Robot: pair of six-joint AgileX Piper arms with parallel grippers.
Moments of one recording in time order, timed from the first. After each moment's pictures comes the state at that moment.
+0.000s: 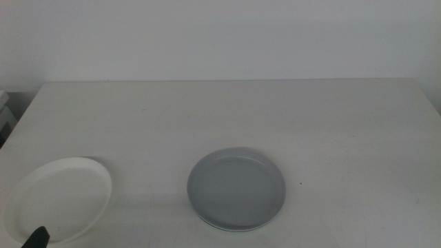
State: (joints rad) left arm -0.02 -0.01 0.03 -0.22 0.25 0.12; right arm 0.33 0.48 -0.83 0.34 0.96 -0.25
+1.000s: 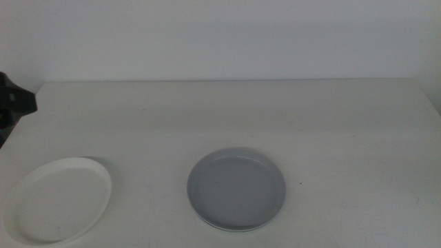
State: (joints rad) left arm 0.07 0.91 -0.95 -0.23 0.79 0.09; right arm 0.33 0.48 -0.83 0.34 0.96 -0.25
